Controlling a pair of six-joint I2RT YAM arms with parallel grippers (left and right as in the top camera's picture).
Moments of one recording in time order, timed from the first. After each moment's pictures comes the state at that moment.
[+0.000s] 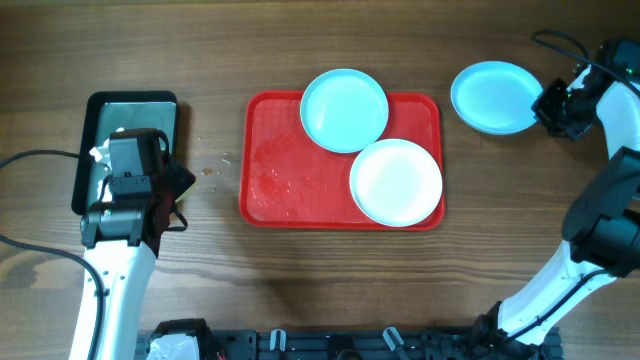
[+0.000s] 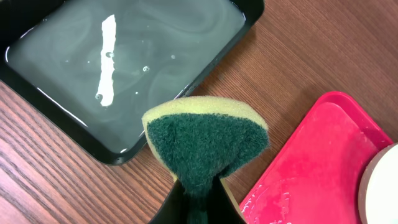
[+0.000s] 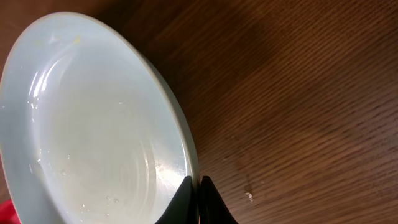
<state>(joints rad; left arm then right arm) 0.05 1.10 0.86 -0.72 -0.17 -0.67 -0.41 2.07 1.59 -0.80 -0.19 0.32</state>
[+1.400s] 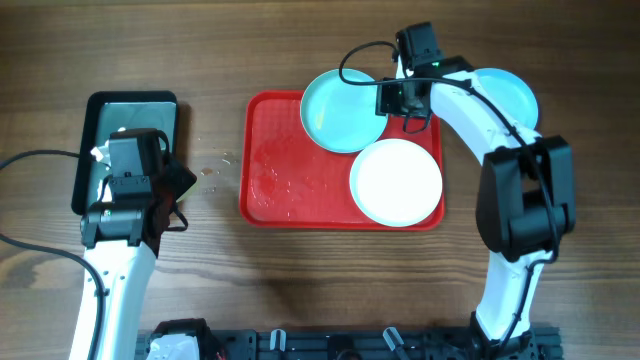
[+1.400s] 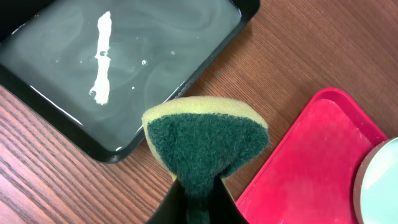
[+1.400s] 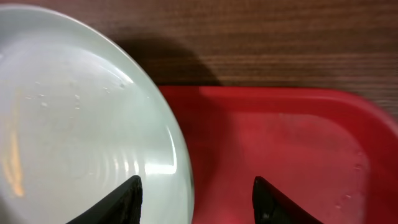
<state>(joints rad) 0.05 1.10 0.86 -0.72 -0.15 -0.67 0.26 2.12 1.59 -0.67 -0.07 0.31</state>
